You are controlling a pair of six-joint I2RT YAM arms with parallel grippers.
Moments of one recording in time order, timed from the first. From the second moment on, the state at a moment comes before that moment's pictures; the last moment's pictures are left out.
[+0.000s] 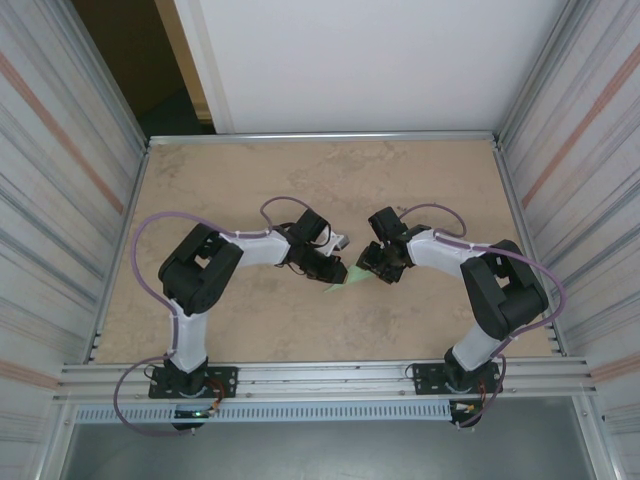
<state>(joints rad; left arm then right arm) -0.72 1.97 1.13 -0.25 0.64 -0.34 0.52 1.64 0.87 -0.47 -0.13 0.98</state>
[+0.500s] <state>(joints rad) -0.71 1.99 1.13 -0.25 0.65 -0.36 0.52 1.66 0.88 -0.48 -0.12 0.97</state>
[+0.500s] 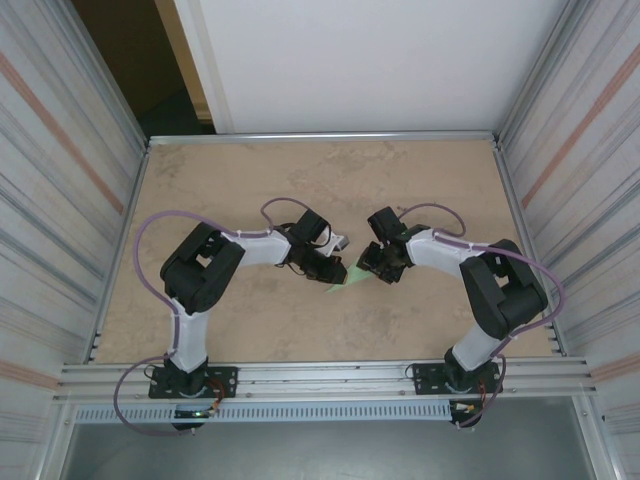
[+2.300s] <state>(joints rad) -0.72 2.00 1.11 -0.16 0.63 -0.63 0.50 1.59 0.69 -0.07 -0.36 0.86</state>
